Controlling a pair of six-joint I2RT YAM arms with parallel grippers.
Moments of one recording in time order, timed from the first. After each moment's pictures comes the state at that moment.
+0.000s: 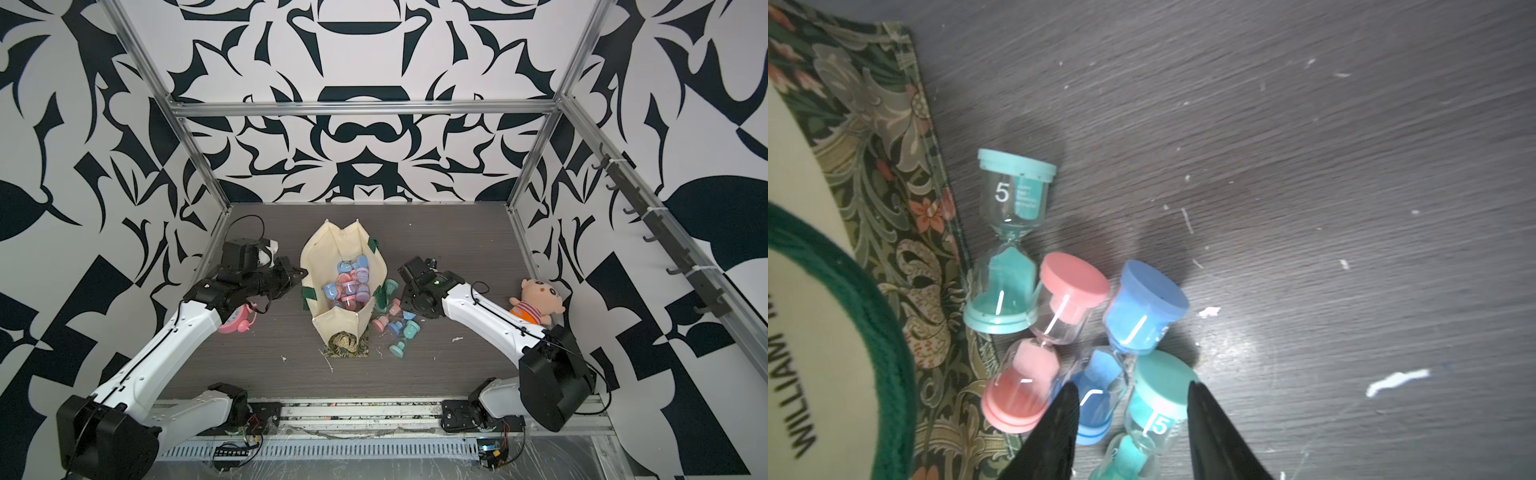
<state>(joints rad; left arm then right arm) -0.31 1.11 0.91 -0.50 0.42 -0.89 0.61 1.38 0.96 -0.75 0.09 0.88</state>
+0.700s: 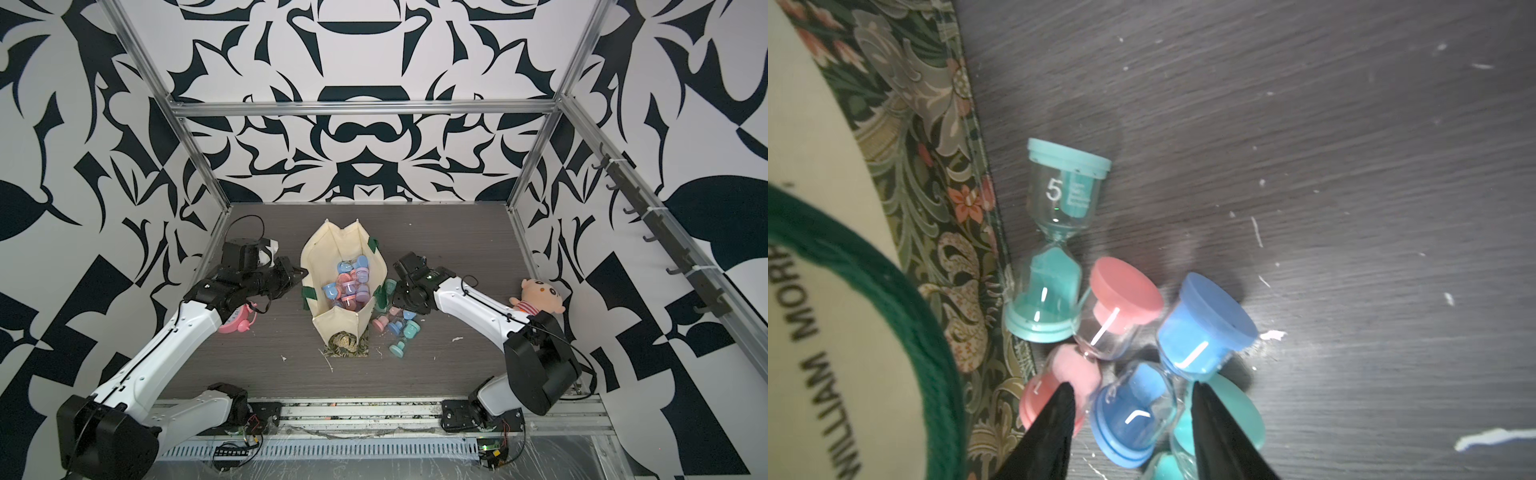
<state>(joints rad) -0.31 1.11 0.91 -0.49 0.42 -0.89 0.60 1.48 1.01 -0.68 0.00 0.84</state>
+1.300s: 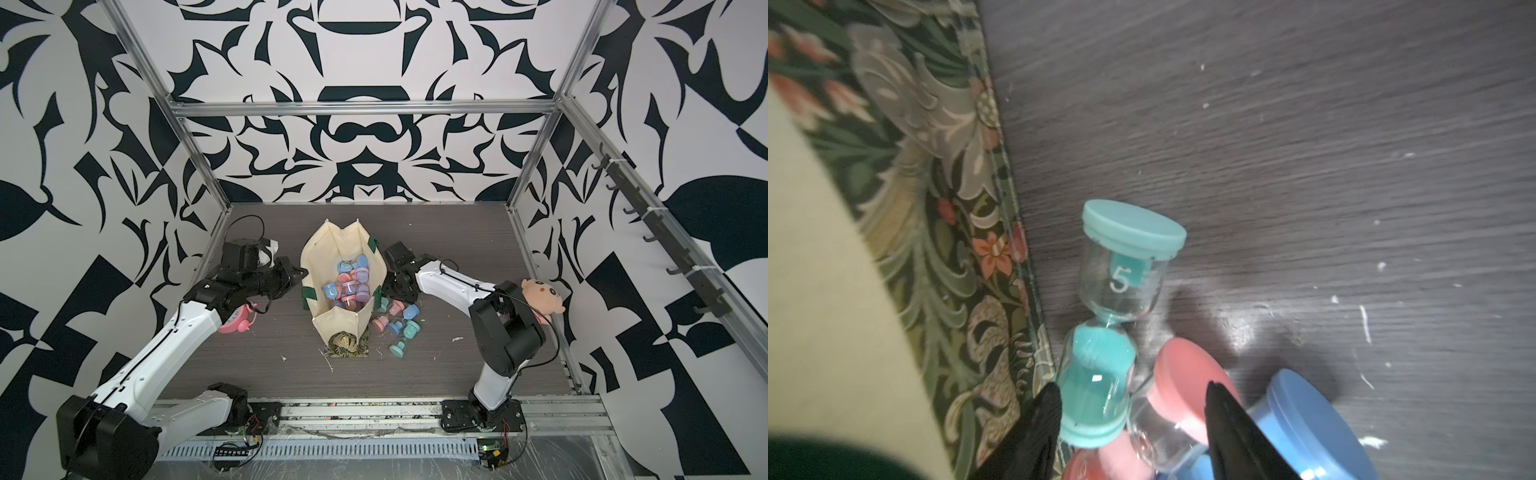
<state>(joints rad) -0.31 1.11 0.91 -0.49 0.42 -0.89 0.58 1.72 1.16 -0.62 -0.07 0.81</state>
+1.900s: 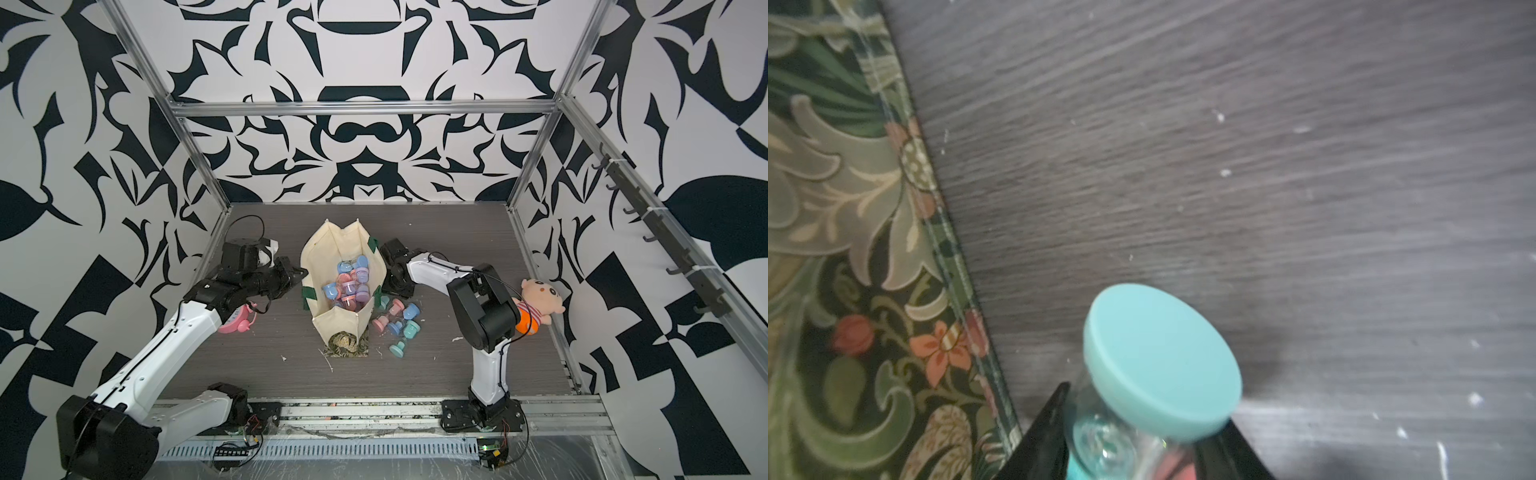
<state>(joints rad) -0.31 1.11 0.91 -0.49 0.42 -0.89 0.53 1.91 1.27 -0.60 -0.09 0.78</state>
